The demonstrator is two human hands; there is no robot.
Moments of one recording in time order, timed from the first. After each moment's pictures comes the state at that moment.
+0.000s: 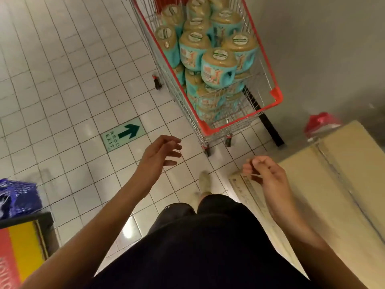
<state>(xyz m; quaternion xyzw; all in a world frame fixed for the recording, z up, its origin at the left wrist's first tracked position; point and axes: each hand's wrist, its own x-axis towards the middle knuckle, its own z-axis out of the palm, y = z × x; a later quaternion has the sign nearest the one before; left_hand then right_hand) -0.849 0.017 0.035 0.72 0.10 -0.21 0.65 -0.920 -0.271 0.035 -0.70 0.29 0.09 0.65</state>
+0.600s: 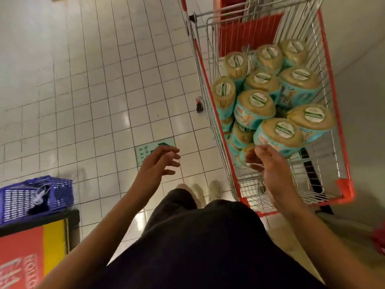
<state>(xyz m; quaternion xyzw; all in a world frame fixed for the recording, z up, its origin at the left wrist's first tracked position) -0.587 0.131 0.046 0.74 0.22 -0.14 0.62 -0.533 -0.162 0.007 -0.70 0.22 0.18 0.66</state>
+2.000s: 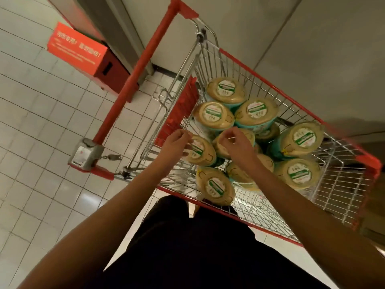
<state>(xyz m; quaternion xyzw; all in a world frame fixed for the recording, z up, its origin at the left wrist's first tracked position) 0.033 0.048 -0.074 0.74 -0.03 -0.48 0.47 -0.116 -0.115 -0.086 -0.70 0.45 0.03 0.56</state>
